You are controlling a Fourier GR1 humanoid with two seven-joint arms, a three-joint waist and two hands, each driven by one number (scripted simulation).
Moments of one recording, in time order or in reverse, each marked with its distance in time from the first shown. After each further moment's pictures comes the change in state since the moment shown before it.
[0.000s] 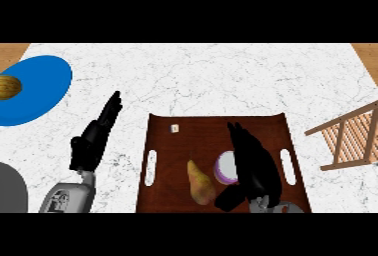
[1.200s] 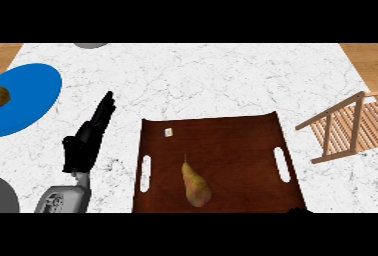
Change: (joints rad) left arm 0.019 -0.008 0.037 -0.031 -0.013 0.002 0.032; right arm 0.620 -0.444 -0.058 -0.471 -0.088 -0.086 -0.550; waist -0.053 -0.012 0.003
